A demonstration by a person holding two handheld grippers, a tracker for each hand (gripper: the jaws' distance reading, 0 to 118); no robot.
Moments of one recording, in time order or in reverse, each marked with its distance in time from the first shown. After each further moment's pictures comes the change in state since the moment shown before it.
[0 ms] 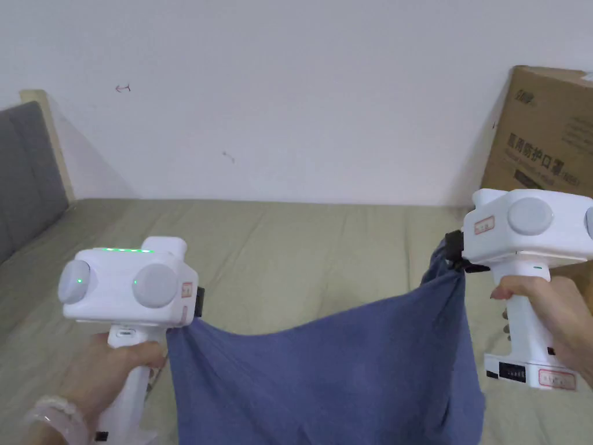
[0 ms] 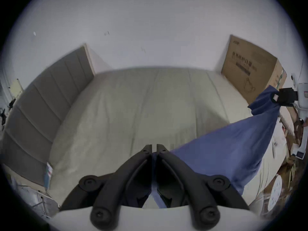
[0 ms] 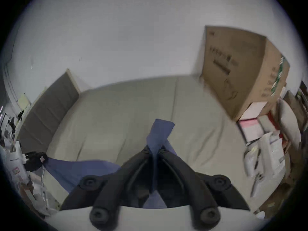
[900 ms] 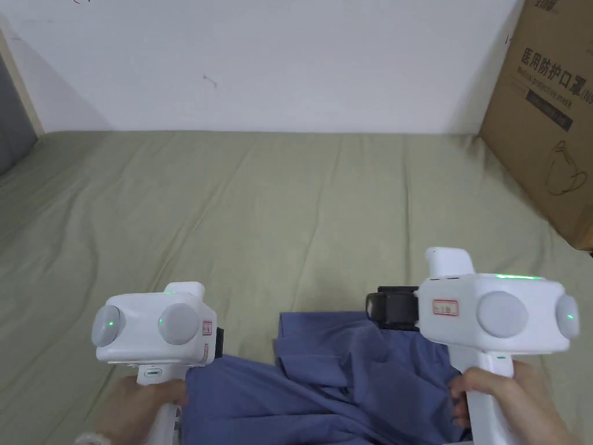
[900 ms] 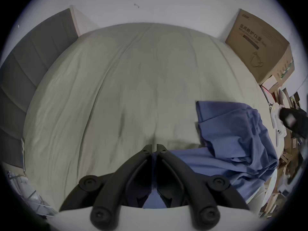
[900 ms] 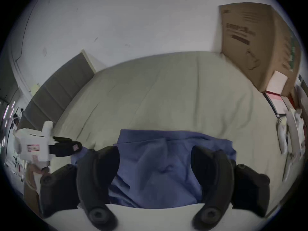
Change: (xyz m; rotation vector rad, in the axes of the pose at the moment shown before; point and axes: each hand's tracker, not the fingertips) left arm 0.036 -0.114 -0.119 -0.333 -0.091 0.052; right arm -0.027 -0.157 -0.094 -0.172 0.191 0.053
